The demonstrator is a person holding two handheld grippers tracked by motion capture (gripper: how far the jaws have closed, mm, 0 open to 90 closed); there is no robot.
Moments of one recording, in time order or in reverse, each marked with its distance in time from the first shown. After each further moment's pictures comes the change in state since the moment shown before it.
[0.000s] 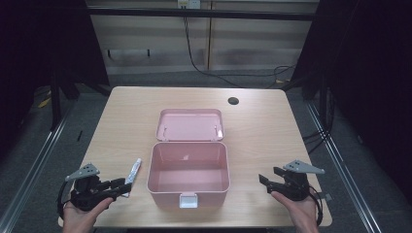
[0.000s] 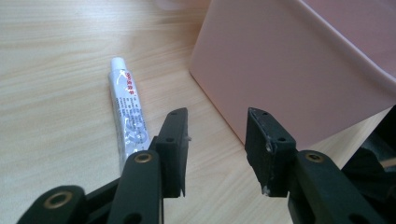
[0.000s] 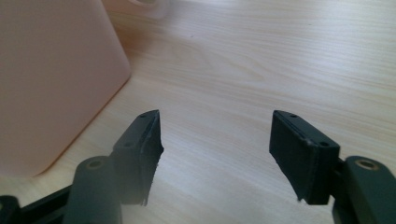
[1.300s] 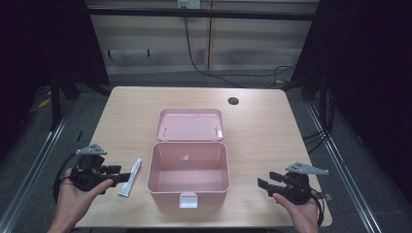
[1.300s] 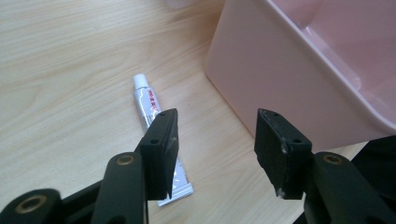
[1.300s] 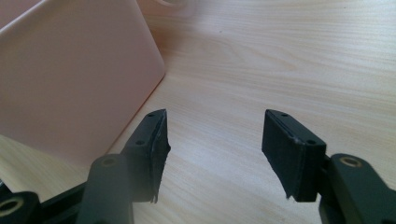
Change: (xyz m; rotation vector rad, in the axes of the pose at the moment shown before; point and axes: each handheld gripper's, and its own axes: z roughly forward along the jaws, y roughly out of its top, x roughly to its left) left arm -0.007 0.062 -0.005 0.221 0.088 0.105; right arm 0.006 0.001 -0.012 0.025 0.108 0.080
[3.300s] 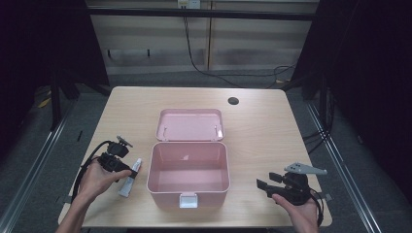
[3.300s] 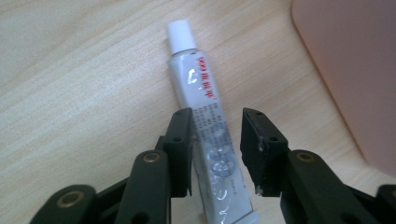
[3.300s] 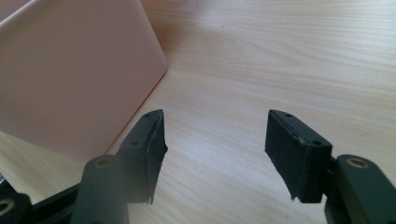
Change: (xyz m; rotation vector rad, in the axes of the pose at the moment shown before) left arm 0.042 0.023 0.091 0.387 0.042 -0.071; right arm 0.002 0.000 0.002 0.016 0.001 0.005
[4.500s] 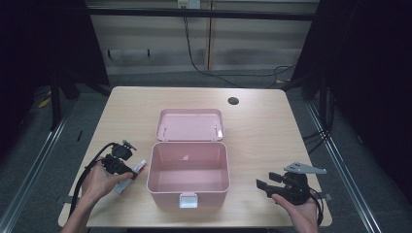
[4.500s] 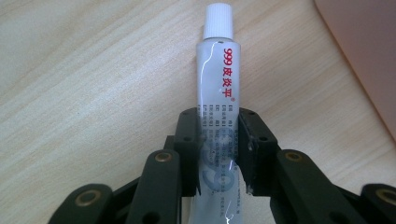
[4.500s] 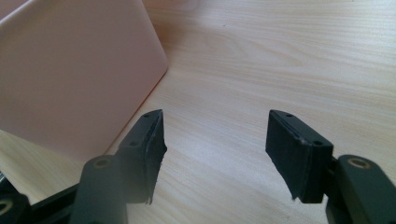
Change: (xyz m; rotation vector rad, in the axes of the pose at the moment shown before) left arm -0.003 -0.001 0.010 0.018 0.060 0.053; right arm 0.000 0.001 0.001 0.007 0.006 -0.008
